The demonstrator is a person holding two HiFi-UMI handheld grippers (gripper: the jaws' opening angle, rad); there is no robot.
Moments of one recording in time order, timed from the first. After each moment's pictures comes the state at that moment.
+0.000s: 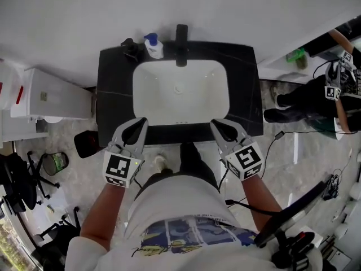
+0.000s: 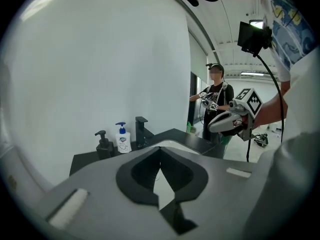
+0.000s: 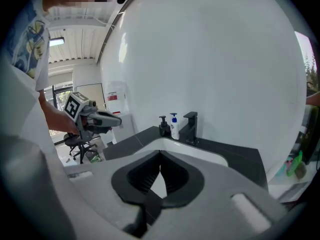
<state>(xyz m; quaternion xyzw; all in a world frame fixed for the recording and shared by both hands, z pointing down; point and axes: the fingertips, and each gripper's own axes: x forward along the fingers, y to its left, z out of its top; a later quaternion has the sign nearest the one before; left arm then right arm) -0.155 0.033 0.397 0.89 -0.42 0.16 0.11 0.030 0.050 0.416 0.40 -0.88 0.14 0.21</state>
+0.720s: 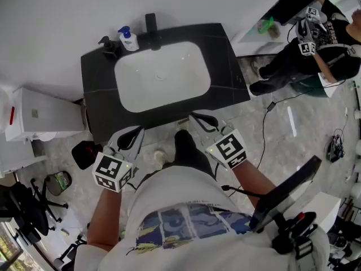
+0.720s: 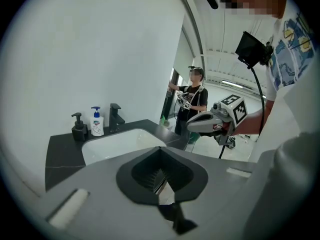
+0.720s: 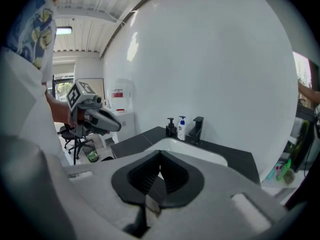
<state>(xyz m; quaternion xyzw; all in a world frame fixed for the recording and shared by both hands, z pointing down) -0.144 0.130 0.401 0.92 -0.29 0.18 0.19 -0.011 0.126 0.396 0.41 -0.88 0.09 0.22</state>
